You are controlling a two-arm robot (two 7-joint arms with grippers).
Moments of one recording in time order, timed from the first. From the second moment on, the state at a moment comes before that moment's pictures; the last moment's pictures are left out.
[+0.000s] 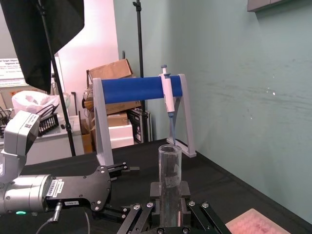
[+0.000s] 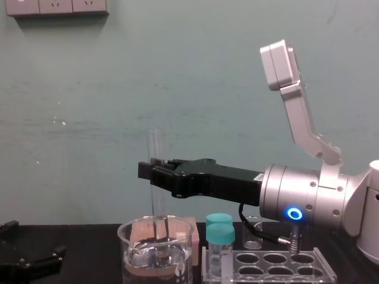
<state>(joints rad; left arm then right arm) -0.20 0.60 0.45 -1.41 -0.25 -0.12 0.03 0.66 0.17 -0.59 -0.99 0.50 -0.14 0.74</state>
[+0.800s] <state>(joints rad) -0.20 0.60 0.45 -1.41 -0.25 -0.12 0.03 0.65 0.18 -0.58 -1.01 0.50 -0.14 0.74</state>
